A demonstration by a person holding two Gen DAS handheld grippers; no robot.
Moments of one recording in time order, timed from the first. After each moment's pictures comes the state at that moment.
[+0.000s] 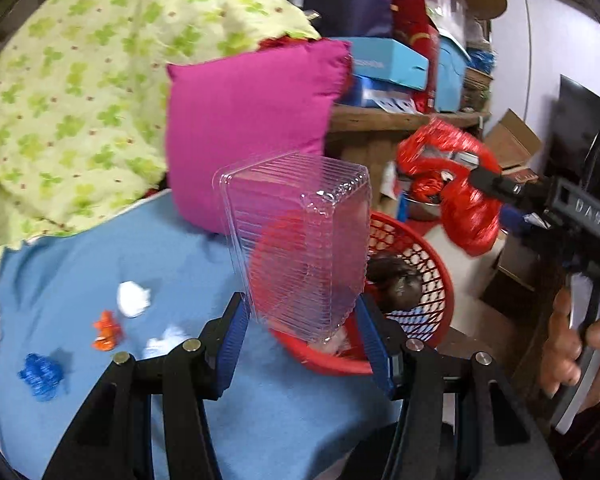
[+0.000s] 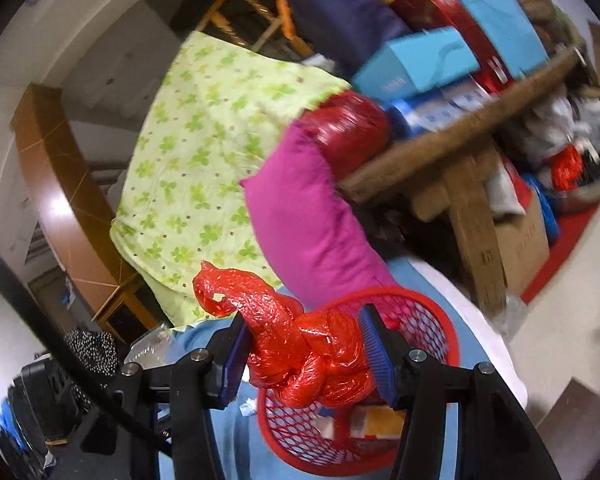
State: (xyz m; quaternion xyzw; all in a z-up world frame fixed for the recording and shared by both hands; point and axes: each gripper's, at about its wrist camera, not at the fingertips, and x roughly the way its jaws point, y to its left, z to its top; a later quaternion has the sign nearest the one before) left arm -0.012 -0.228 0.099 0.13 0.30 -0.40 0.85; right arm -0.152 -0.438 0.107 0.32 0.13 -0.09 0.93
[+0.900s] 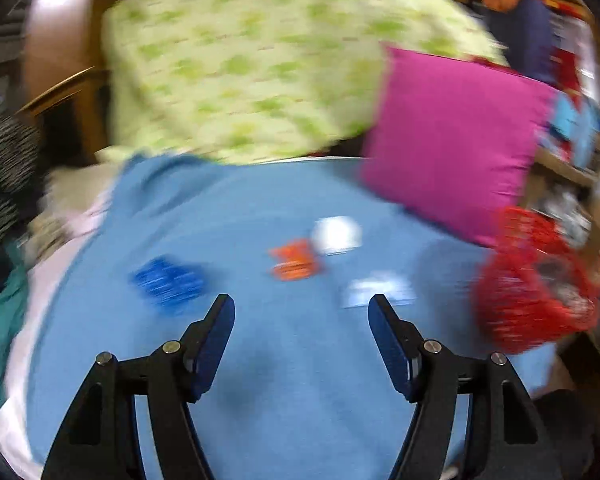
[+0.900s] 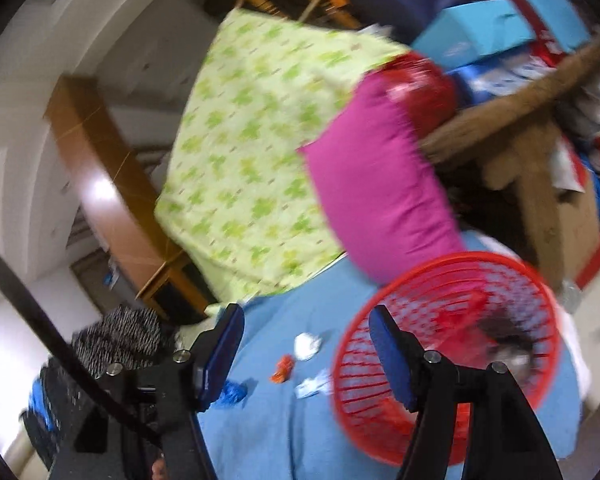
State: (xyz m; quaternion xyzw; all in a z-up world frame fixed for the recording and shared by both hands) left arm 0.070 0.008 0.043 0.04 0.32 -0.16 0.93; right arm -0.107 -0.371 0.109 0.31 0.14 0.02 0.94
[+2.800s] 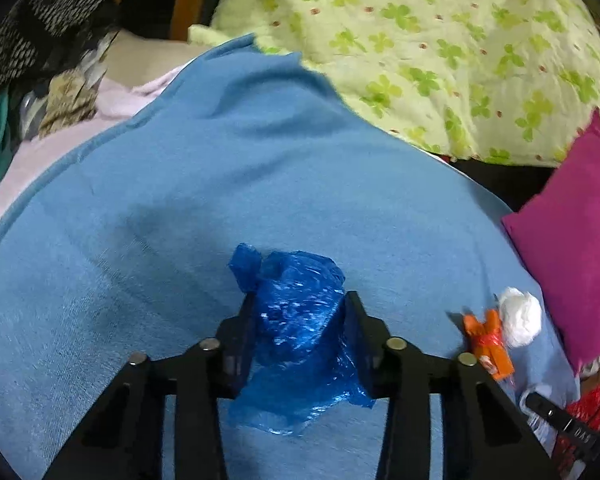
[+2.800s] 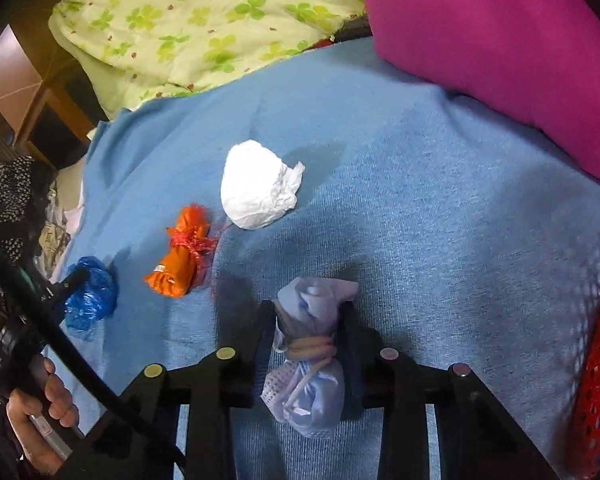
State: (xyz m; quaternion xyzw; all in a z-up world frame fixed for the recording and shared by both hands) left arm 0.274 0.081 -0.070 -0.13 0.40 -0.06 0.90; right arm 0.194 -0.234 -0.083 0.20 0.47 -0.04 0.86
